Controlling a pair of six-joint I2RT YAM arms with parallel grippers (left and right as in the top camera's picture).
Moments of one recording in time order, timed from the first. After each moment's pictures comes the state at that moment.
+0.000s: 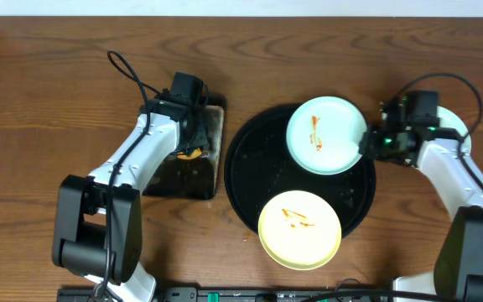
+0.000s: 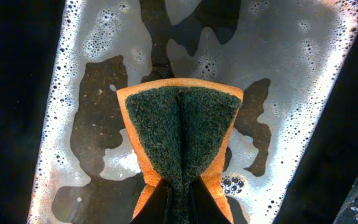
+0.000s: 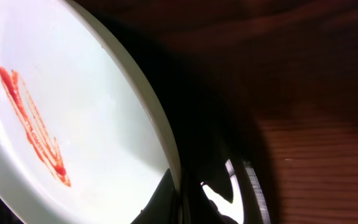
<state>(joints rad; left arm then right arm) -0.24 1.78 1.19 -0.73 -0.11 -0.43 -0.05 1.64 0.97 -0.53 -0.30 0.25</state>
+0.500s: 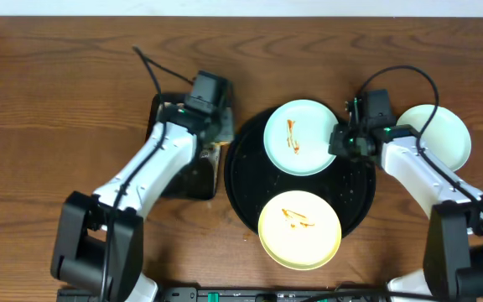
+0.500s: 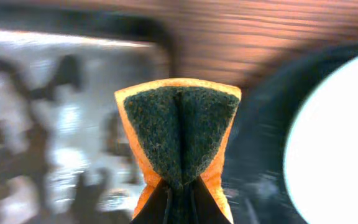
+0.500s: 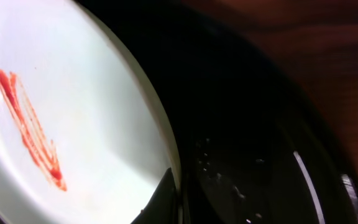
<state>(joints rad) -0.40 1.71 1.19 -0.56 -0.01 -0.37 0.17 1.69 0.97 -0.44 -0.12 0.37</state>
